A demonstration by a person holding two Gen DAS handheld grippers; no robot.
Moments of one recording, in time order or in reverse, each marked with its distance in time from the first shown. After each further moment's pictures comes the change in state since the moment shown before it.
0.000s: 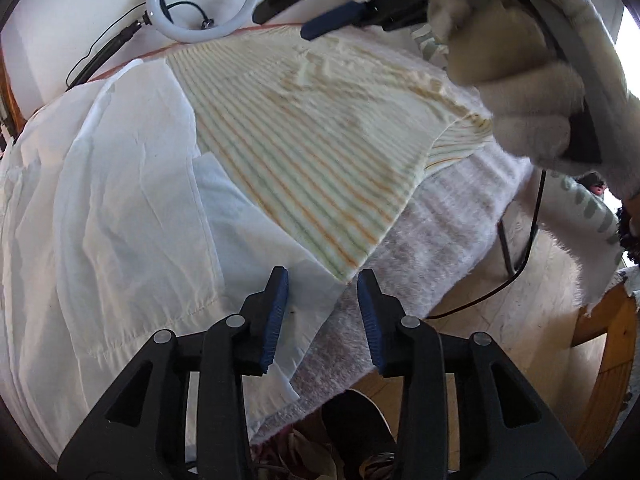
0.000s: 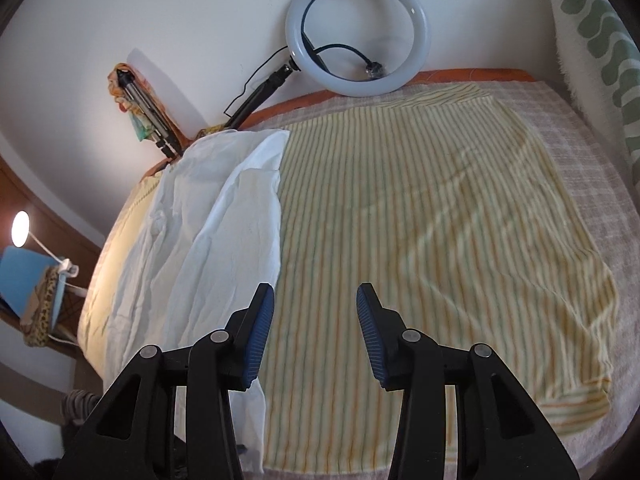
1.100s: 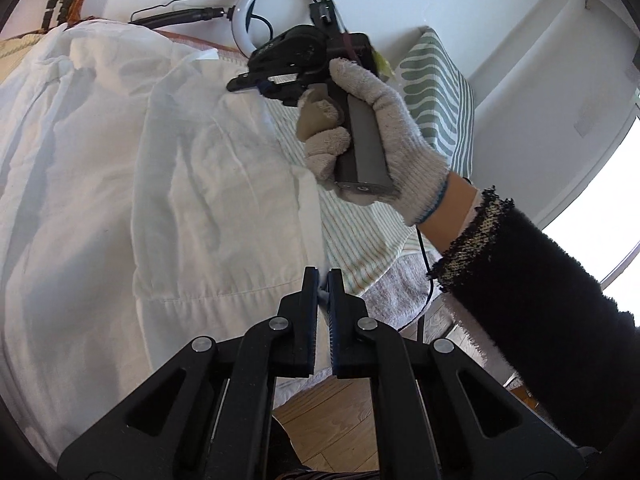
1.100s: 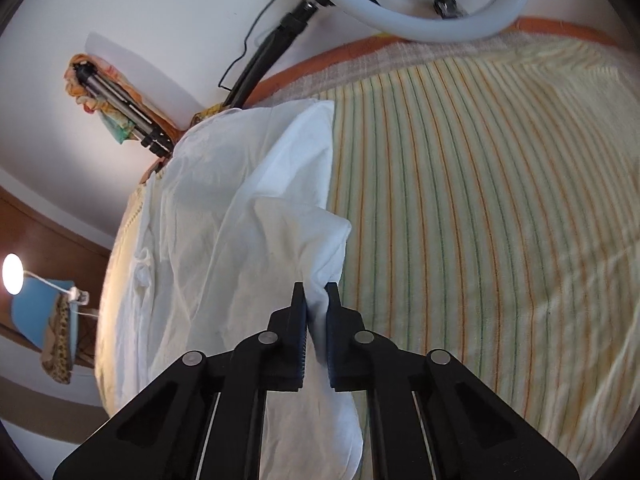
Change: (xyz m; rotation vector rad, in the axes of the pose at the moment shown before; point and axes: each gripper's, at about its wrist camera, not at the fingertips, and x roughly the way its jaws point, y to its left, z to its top) left arm -0.066 0.106 -0.039 -0.387 -0.215 -0.297; right arm 0.140 0.055 0.054 0.045 0.100 0.047
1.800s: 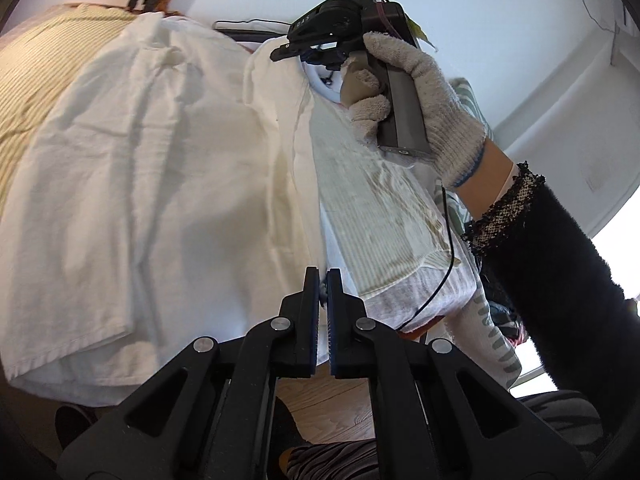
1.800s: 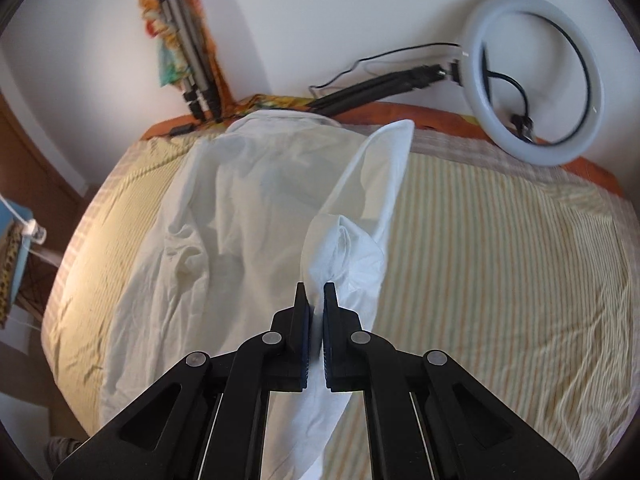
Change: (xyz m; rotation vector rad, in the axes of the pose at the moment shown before) left arm -0.085 0.057 -0.036 -0.169 -0.098 0.057; right arm 0.012 0.151 0.003 -0.316 0.000 -0.199
